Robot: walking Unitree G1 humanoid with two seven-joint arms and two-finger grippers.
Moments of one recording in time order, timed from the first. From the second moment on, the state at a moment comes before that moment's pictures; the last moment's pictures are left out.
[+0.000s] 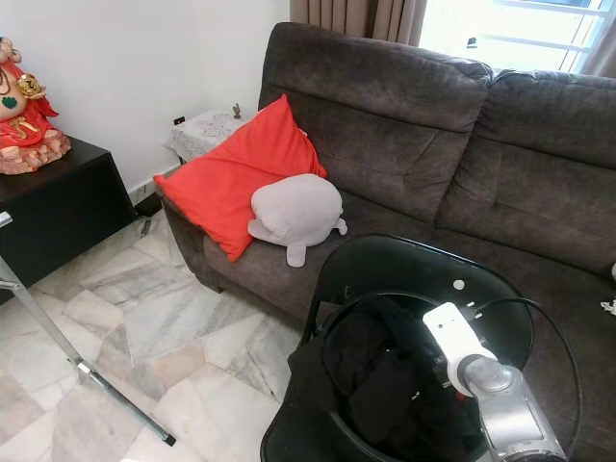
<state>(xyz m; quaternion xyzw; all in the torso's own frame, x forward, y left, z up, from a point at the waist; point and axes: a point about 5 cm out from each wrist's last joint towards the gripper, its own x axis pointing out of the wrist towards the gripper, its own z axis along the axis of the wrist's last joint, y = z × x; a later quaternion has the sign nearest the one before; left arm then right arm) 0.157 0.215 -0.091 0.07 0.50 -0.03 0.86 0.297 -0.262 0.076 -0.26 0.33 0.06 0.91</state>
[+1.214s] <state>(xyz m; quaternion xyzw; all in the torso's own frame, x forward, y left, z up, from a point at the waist) 0.155 0.216 -0.091 0.08 0.51 -0.04 0.85 0.313 -0.269 0.064 -0.29 0.32 -0.02 0.90</state>
